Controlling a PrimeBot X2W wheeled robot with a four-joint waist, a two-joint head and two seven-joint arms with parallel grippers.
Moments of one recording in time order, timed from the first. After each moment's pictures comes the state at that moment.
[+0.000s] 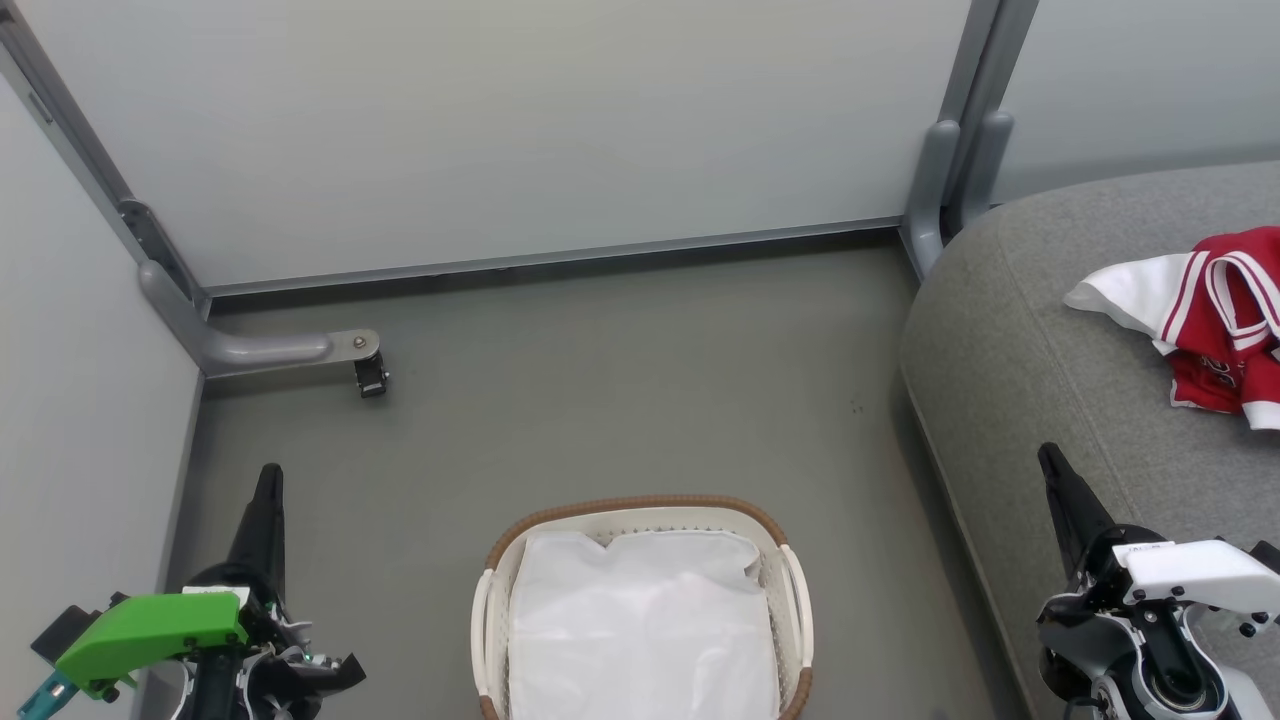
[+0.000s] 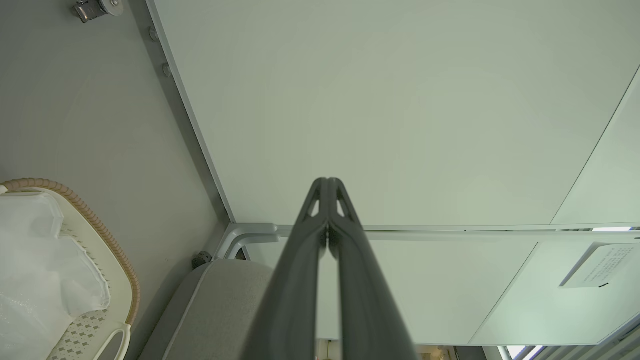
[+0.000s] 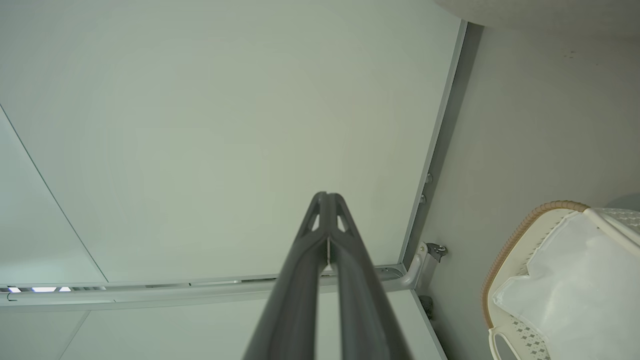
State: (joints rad) left arm -0.10 0.05 0.11 0.25 -1.61 -0.13 0.11; right arm -0.11 -0.05 -0.11 0.25 1.61 0.13 0.11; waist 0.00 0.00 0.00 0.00
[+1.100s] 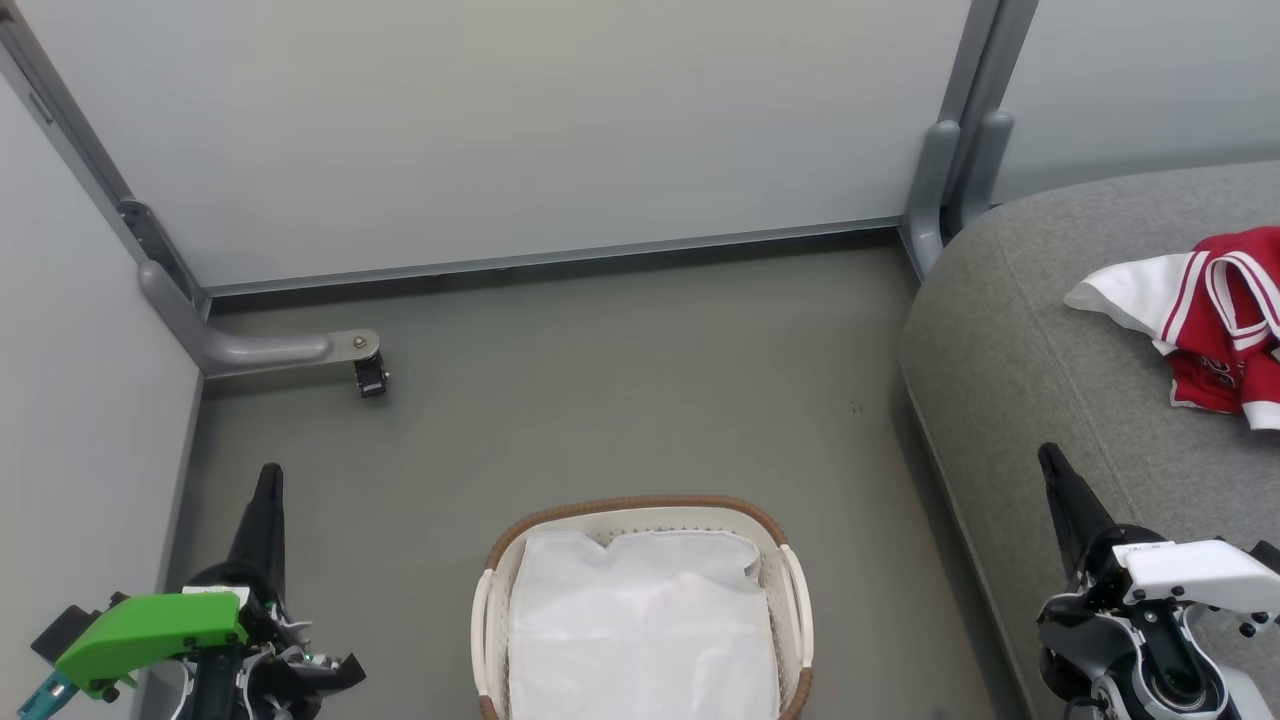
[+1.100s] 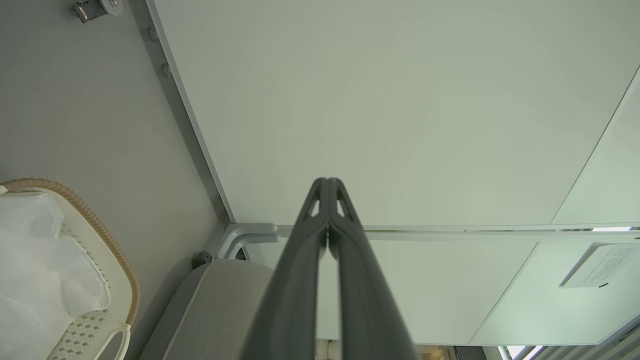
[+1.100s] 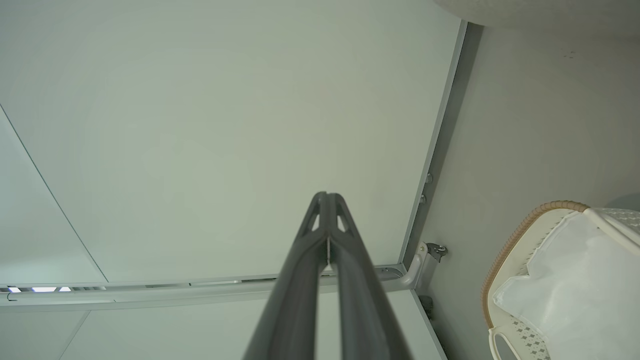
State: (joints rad) left arm -0.10 0.05 0.11 0.25 -1.61 -0.13 0.11; right arm -0.11 -0.05 -0.11 0.25 1.61 0.13 0.11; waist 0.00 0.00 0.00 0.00
